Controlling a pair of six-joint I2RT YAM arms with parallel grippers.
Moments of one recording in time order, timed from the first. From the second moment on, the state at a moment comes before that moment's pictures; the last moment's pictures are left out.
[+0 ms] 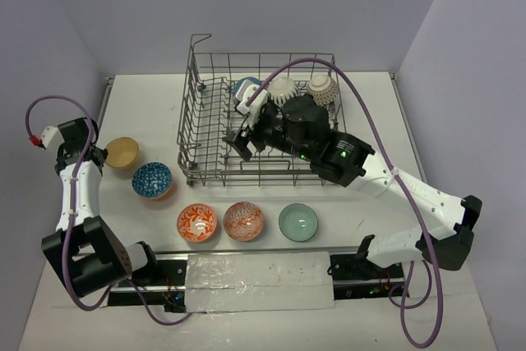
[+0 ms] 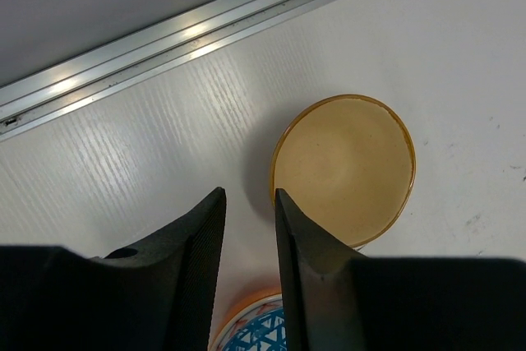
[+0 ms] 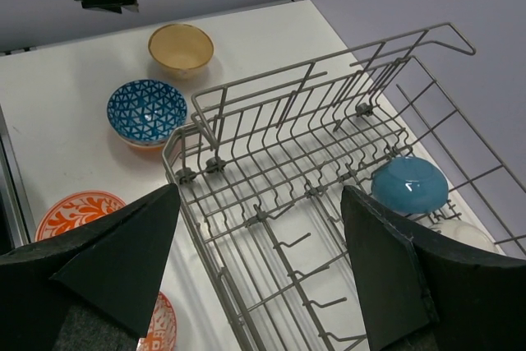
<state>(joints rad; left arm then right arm) 0.42 1.23 0.90 -0.48 -0.35 -0.69 1.00 1.30 1.45 -0.31 0.01 -0.25</state>
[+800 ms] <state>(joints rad) 0.42 1.34 0.90 -0.43 -0.20 -0.62 1.00 1.33 1.45 -0.32 0.00 -0.25</state>
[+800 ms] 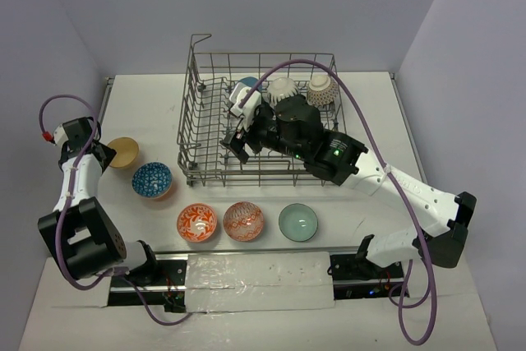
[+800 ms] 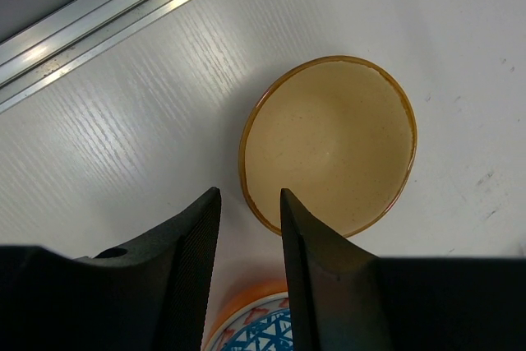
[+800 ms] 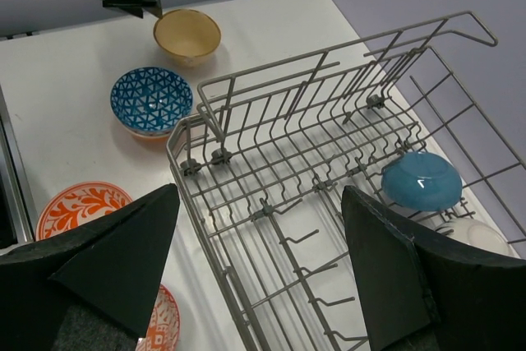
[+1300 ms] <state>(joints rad) 0.42 1.37 0.90 -0.43 -0.20 -0.62 1.00 1.34 1.45 -0.33 0.00 -0.25</state>
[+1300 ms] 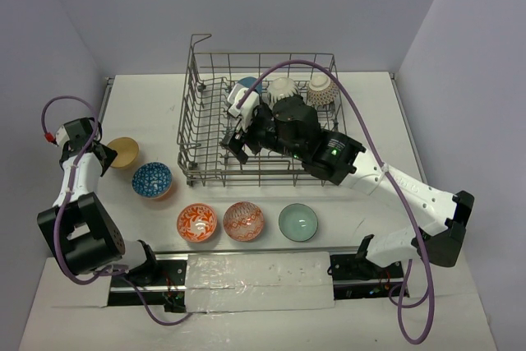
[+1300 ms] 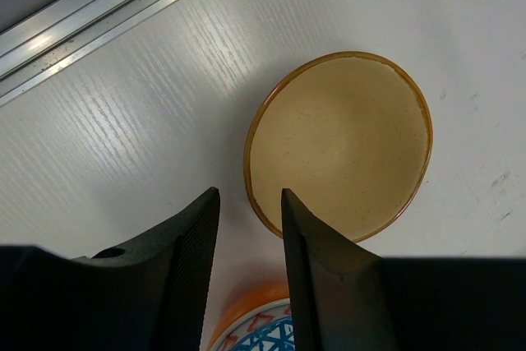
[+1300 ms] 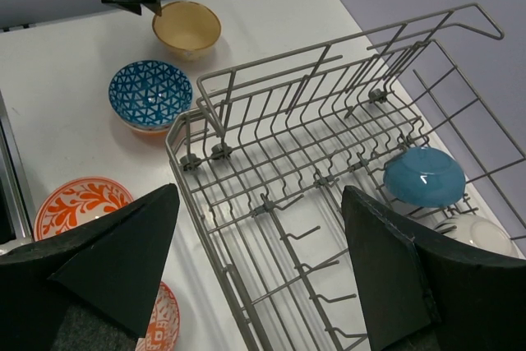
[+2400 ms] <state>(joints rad) 0.42 1.45 0.90 -0.40 -0.20 -0.63 1.00 1.34 1.45 -0.34 -0.02 -0.26</state>
